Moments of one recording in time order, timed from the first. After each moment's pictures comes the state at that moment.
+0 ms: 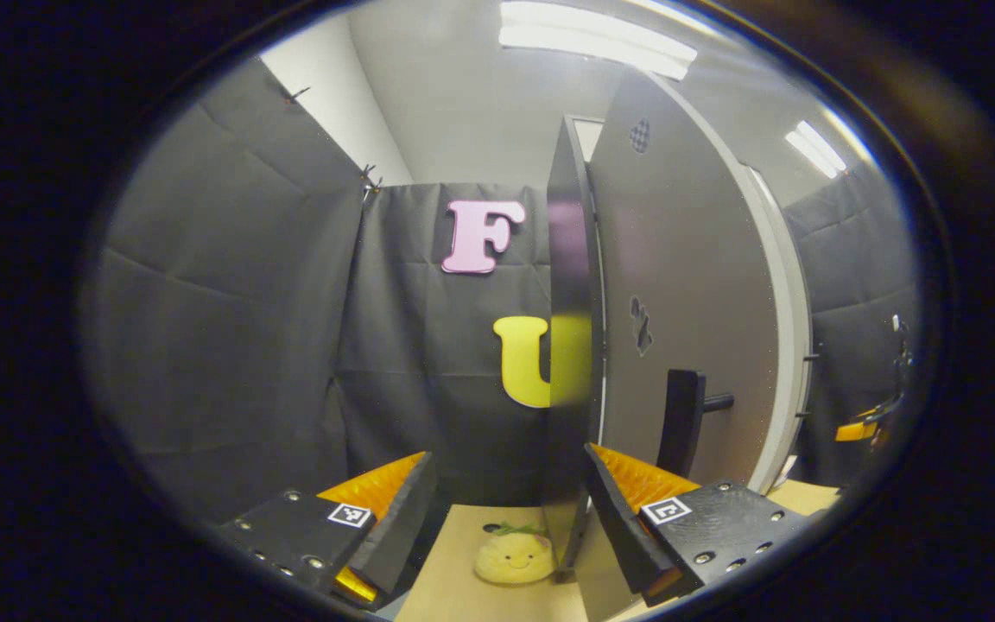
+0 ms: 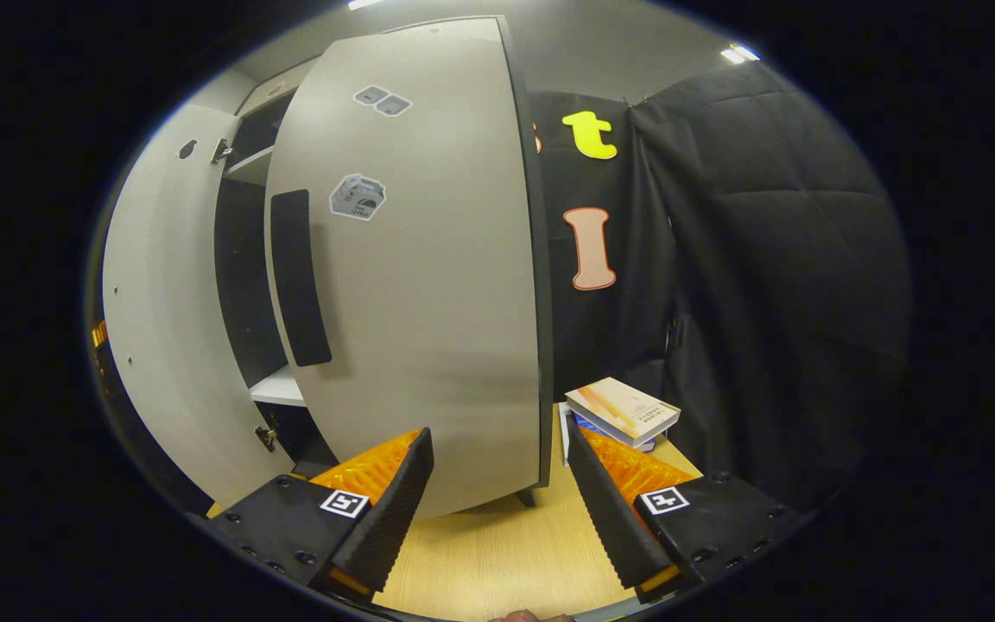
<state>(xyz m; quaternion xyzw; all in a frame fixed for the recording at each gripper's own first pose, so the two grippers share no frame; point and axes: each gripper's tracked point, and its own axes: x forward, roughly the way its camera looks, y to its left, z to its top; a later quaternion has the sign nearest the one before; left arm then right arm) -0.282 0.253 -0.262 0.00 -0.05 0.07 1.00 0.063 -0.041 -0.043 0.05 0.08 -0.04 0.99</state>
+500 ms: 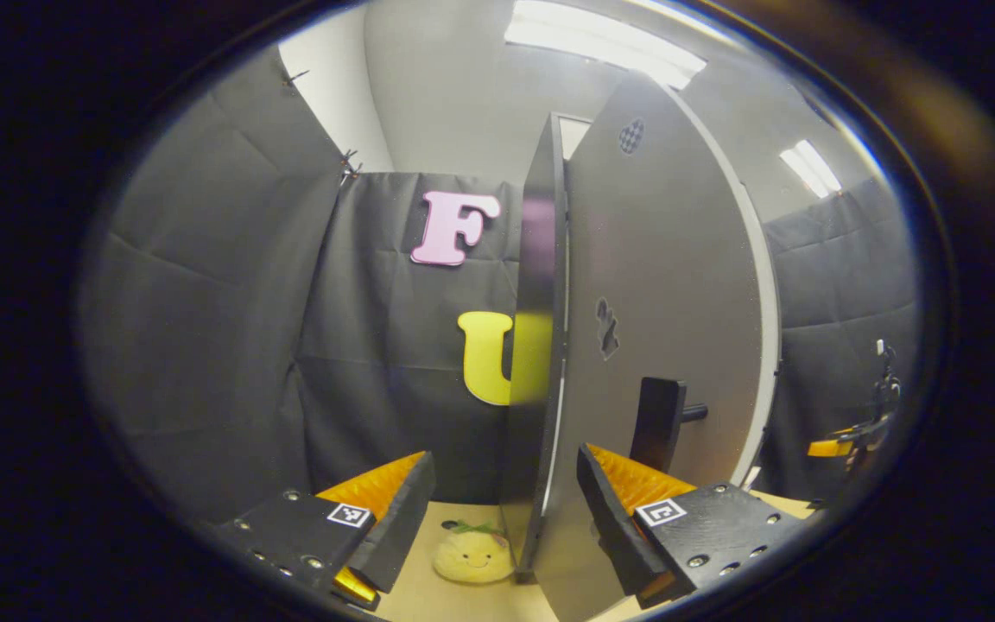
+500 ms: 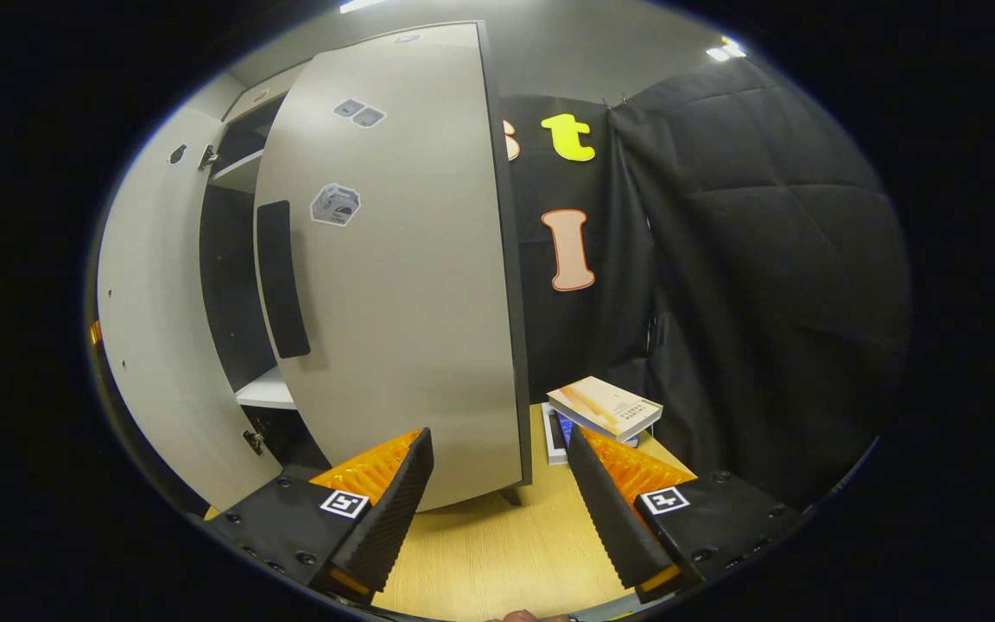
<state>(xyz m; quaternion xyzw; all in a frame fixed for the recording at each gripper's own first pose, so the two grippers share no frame) -0.275 0.215 -0.264 -0.01 -0.03 0.03 1.00 0.055 -0.053 -0.049 0.05 0.08 -0.06 0.99</state>
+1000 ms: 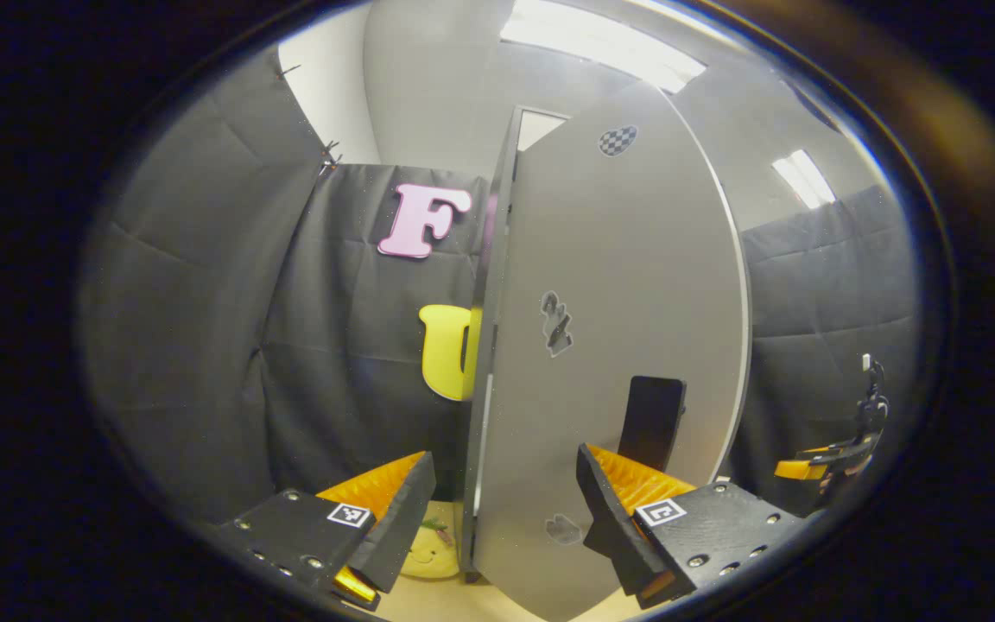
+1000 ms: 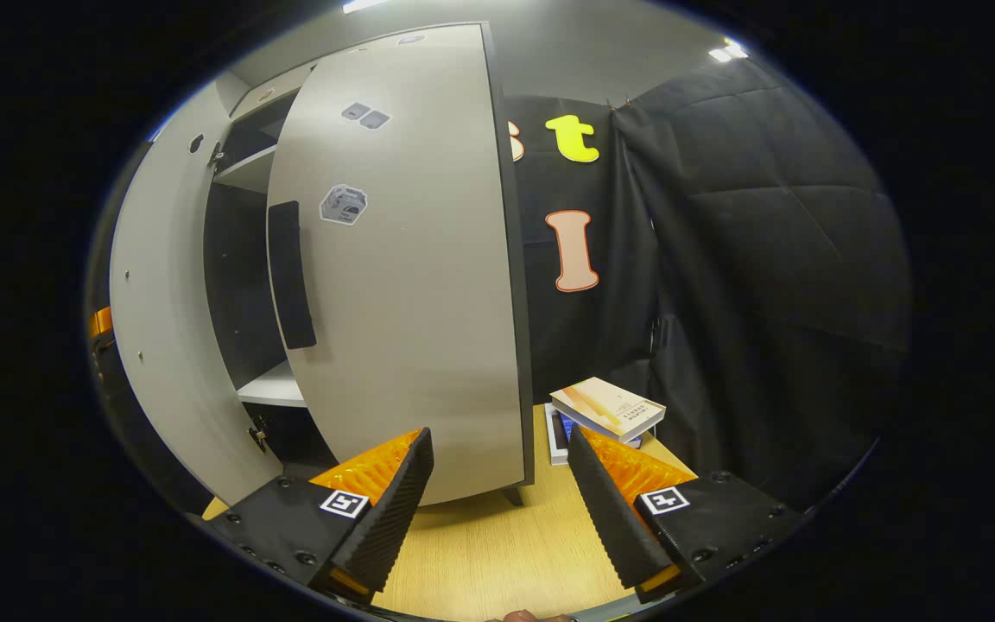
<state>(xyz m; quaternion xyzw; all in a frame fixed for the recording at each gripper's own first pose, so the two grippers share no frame) -0.256 0.132 -0.270 -0.03 -0.03 0.00 1.00 0.050 -0.057 -0.056 0.05 0.08 -0.06 0.99</state>
